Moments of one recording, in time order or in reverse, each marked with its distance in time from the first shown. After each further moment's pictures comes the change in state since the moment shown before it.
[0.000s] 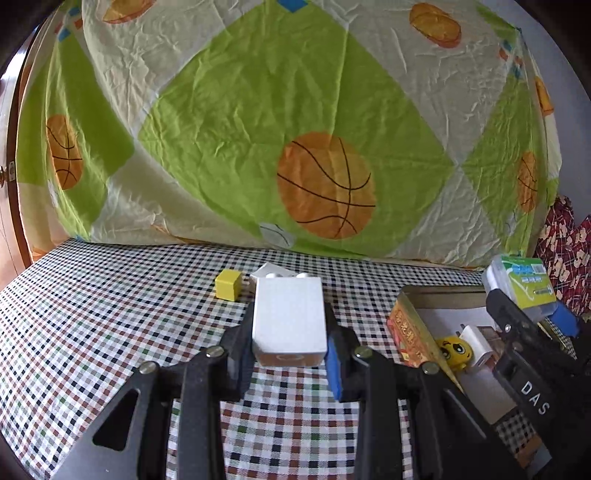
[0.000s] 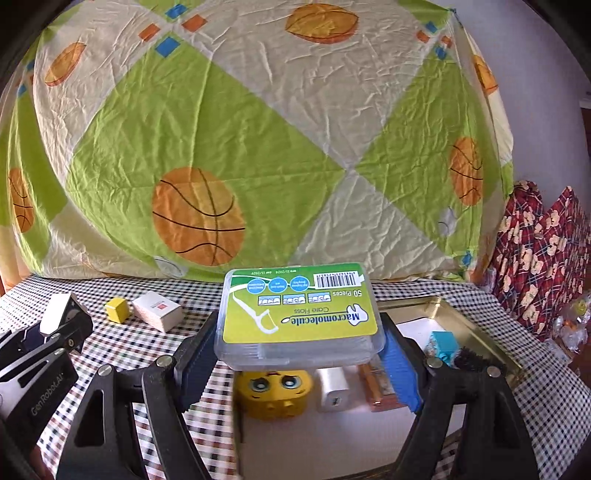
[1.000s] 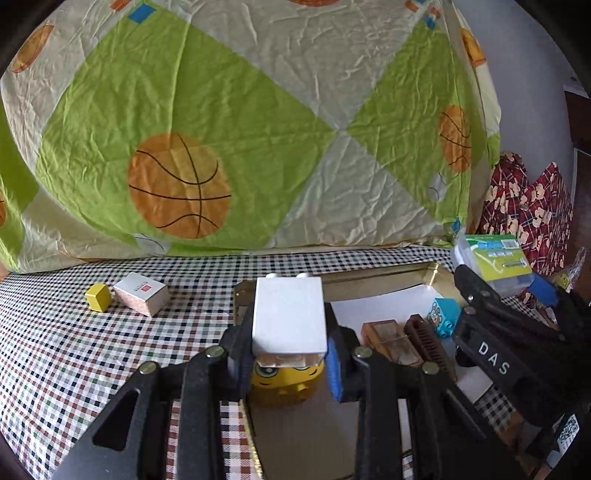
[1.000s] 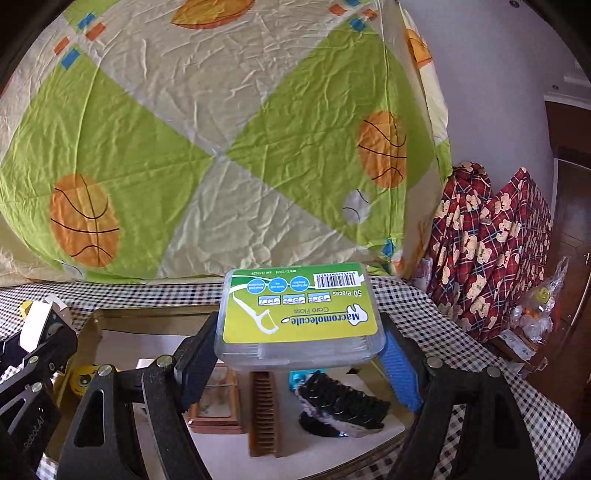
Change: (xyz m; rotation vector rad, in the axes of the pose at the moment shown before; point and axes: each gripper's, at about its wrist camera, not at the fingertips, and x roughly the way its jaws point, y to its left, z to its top) left arm 0.012 -0.149 -0.011 0.142 0.024 -0.166; right arm 0.032 -0.132 -0.002 0.041 0.028 -0.183
